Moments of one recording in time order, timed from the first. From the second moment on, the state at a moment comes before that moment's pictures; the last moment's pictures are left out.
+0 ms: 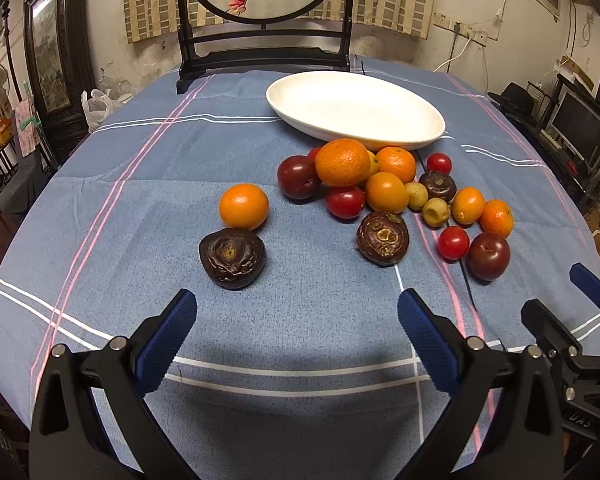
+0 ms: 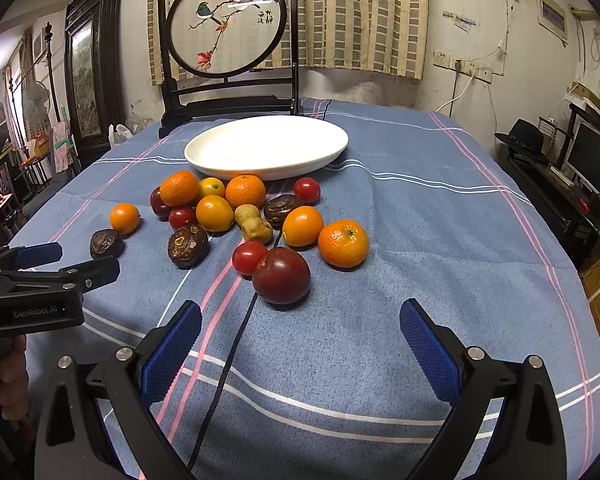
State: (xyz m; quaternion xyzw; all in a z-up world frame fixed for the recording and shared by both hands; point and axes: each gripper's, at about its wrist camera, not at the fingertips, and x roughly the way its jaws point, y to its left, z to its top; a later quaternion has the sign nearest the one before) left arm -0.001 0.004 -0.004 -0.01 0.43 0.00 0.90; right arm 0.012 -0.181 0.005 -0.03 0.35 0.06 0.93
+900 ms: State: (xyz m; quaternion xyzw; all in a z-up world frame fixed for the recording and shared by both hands) left arm -0.006 0.006 -0.006 -0.02 0.43 0.01 0.90; right arm 0.009 -0.178 0.001 -0.02 0.36 0.06 0.93
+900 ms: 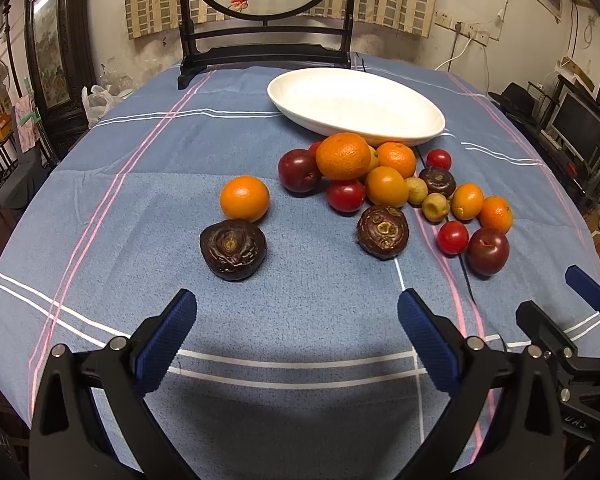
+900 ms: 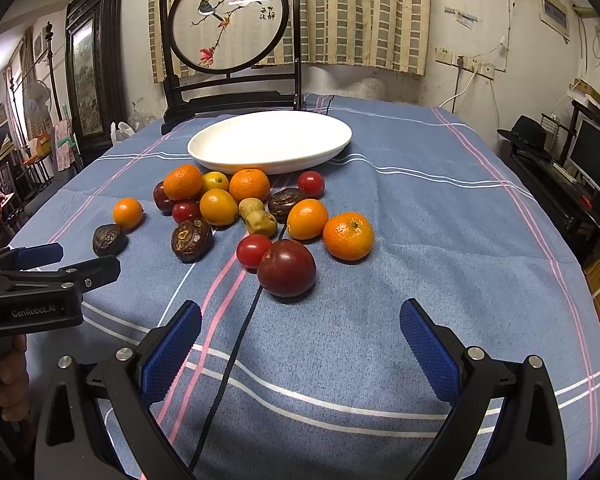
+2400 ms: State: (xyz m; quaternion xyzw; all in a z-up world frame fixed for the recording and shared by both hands) left arm 0.043 0.057 -0.035 -0.04 0.47 0.02 0.88; right arm 0.015 -0.191 -0.004 0.00 0.37 0.09 0.92
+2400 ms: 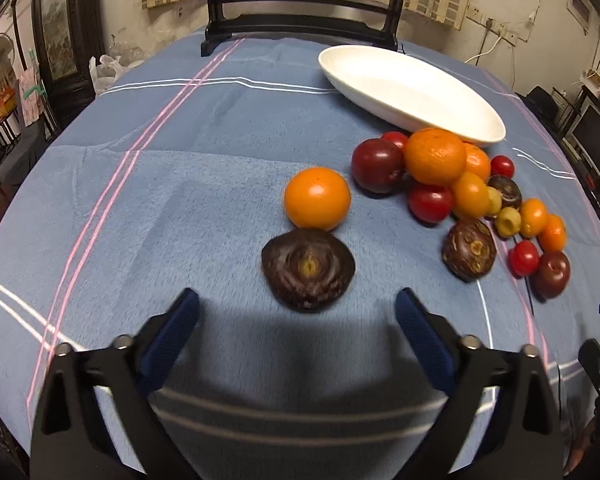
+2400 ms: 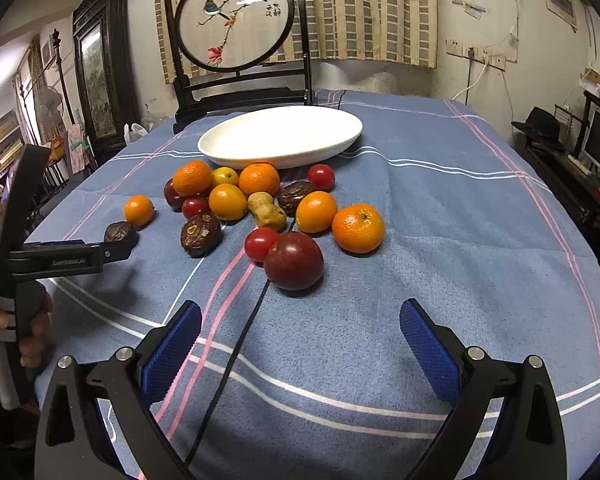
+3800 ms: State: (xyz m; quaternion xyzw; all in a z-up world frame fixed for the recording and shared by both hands) left arm 0.122 0.018 0.060 -0.01 0.40 -0.09 0.91; right arm 0.138 -0.160 0.058 -0.03 0.38 0.15 0.91
